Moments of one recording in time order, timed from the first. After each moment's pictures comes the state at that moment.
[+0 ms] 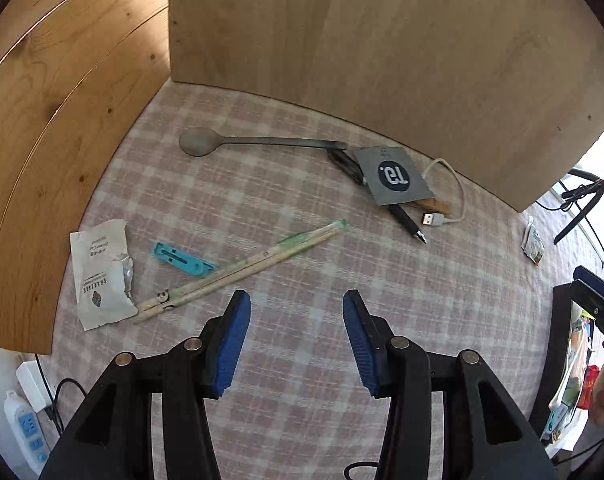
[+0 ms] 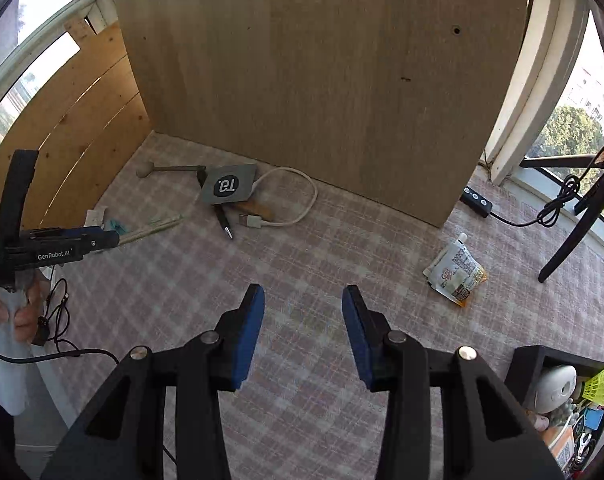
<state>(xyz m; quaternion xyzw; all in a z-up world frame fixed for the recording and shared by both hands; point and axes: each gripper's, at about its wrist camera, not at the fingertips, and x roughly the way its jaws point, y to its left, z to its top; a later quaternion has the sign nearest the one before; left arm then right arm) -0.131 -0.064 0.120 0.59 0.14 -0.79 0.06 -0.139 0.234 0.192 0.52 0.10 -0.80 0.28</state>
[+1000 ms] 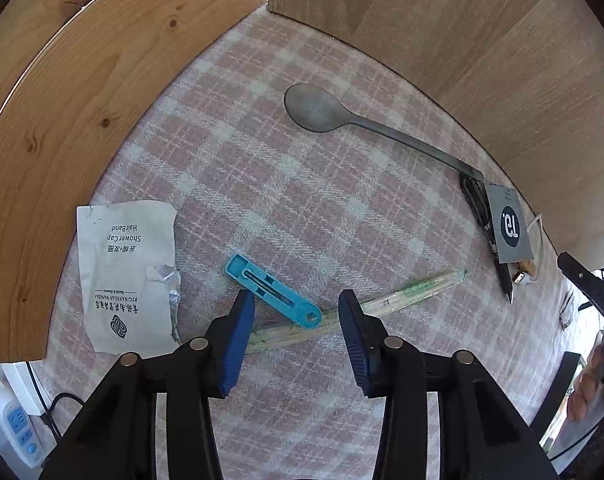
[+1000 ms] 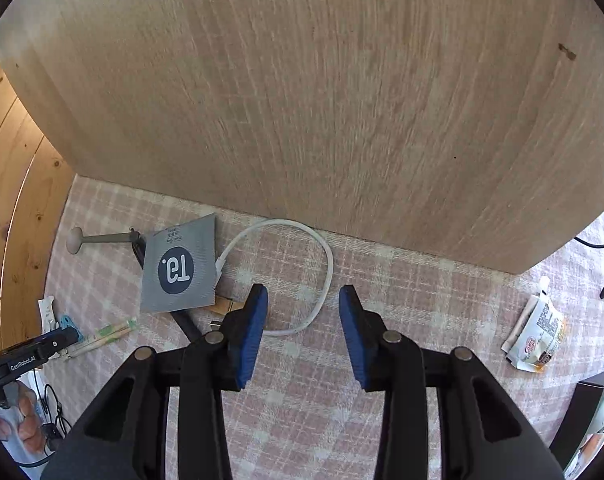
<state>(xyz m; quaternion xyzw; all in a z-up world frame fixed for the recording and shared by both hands) -0.160 -0.125 0.053 0.64 0.22 -0.73 0.11 -0.251 0.158 0.109 0.60 0.04 -0.78 0.18</state>
